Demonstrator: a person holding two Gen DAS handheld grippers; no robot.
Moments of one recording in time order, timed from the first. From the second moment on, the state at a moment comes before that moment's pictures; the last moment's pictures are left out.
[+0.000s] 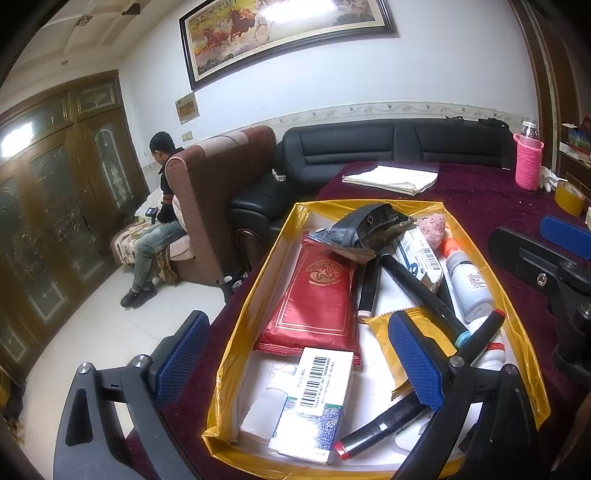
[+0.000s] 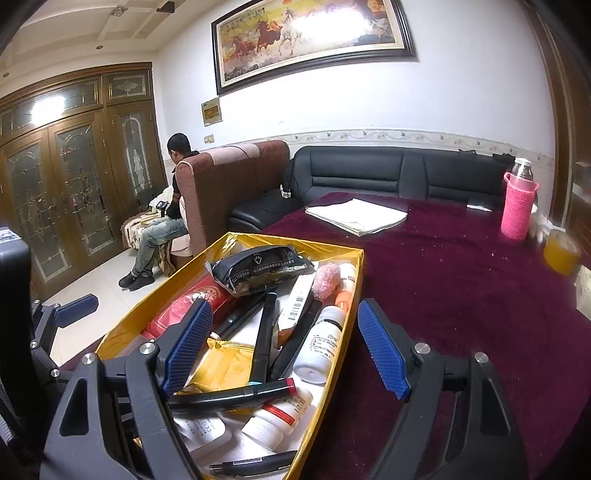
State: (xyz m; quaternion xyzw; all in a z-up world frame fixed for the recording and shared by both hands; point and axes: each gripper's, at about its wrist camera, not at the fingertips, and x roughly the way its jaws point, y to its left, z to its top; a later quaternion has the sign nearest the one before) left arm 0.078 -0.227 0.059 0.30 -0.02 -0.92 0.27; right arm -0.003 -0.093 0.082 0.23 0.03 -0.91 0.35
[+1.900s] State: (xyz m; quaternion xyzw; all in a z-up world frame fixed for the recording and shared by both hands) left arm 0.078 -0.235 0.057 0.29 -0.01 -0.92 0.26; right arm -0.005 -0.095 0.080 0.24 0.03 -0.91 0.35
